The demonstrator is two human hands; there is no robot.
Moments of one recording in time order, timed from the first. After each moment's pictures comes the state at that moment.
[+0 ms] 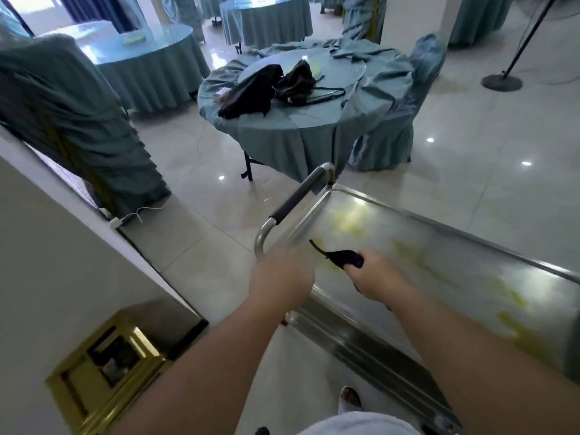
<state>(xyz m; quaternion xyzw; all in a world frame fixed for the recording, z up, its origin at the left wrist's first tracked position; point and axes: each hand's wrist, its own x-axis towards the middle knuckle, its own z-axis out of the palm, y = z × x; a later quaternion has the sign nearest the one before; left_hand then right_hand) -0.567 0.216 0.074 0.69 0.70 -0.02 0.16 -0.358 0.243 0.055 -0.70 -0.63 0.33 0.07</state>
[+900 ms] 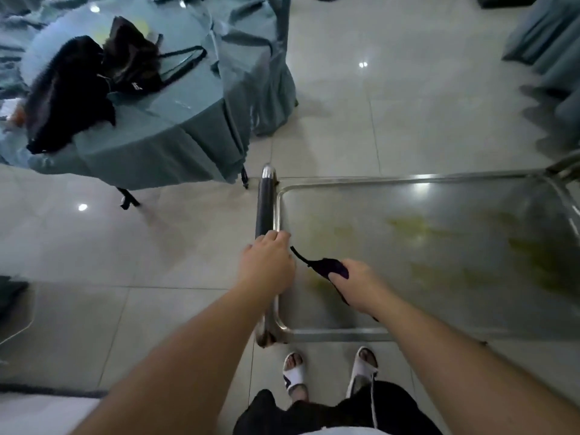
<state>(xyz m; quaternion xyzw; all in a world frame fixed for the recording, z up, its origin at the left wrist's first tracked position) -0.628 0.536 -0.008 0.87 0.45 -0.08 0.18 -0.462 0.406 -0.054 -0.82 -0.38 0.41 0.12</state>
